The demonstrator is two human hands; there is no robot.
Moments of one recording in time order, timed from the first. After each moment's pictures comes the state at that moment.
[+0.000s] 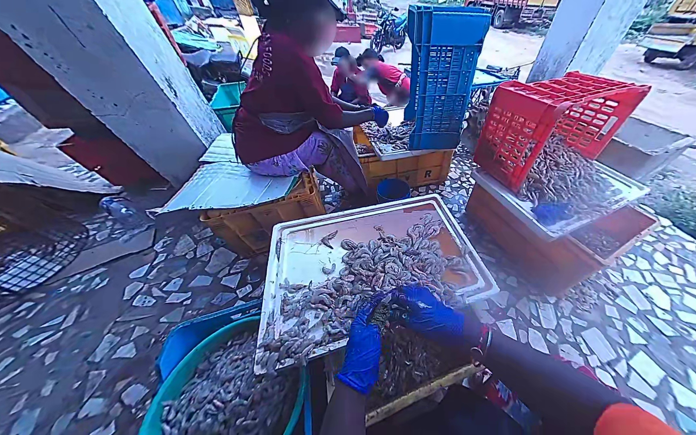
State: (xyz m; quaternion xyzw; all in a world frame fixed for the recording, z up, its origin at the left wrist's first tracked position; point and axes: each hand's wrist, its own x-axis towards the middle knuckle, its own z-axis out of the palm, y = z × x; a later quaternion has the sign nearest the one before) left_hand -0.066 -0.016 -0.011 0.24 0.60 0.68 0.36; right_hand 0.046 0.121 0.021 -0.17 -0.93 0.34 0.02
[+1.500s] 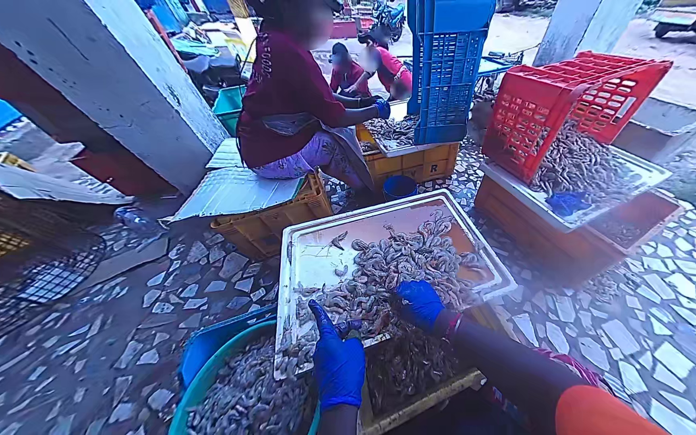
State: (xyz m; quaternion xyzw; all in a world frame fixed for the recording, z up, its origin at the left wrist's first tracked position) left_hand -0.115 -0.050 0.007 0.17 0.90 0.36 0.16; right_hand -0.020 0.126 -0.033 -0.30 -0.93 0.18 -0.10
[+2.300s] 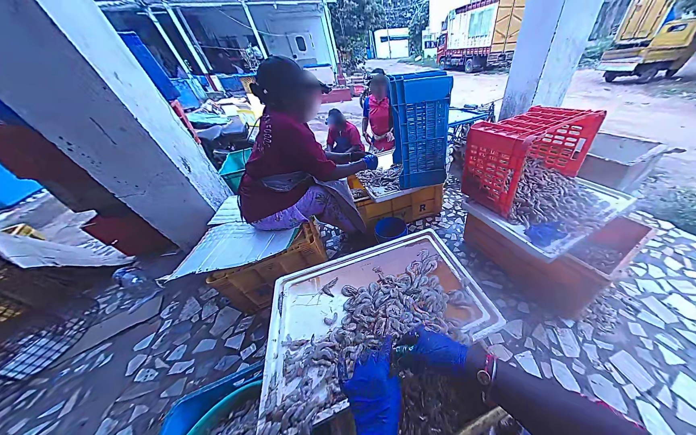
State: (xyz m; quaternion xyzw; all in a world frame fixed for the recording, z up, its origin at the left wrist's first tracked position) left_hand -0.054 0.001 -0.013 0.45 0.88 0.15 -0.02; right_hand 0.048 0.133 0.033 -0.29 -0.76 0.58 -0.03
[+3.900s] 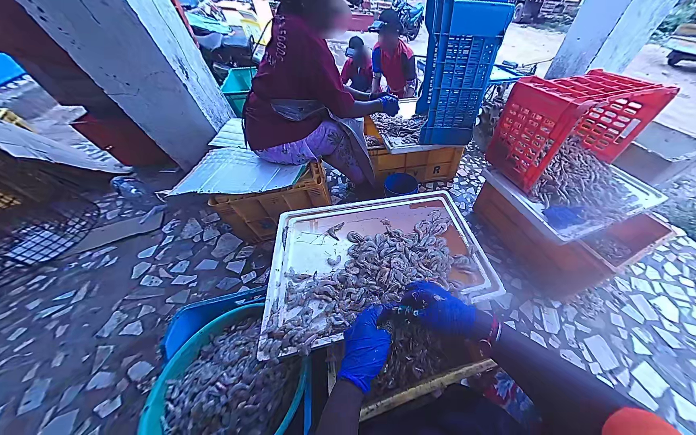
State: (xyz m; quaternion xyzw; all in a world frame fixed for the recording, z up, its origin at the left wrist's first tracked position) left_hand -0.080 -0.027 -0.003 0.37 0.80 0.36 0.31; right_hand 0.053 0.137 0.025 -0.13 -0.88 0.45 0.02
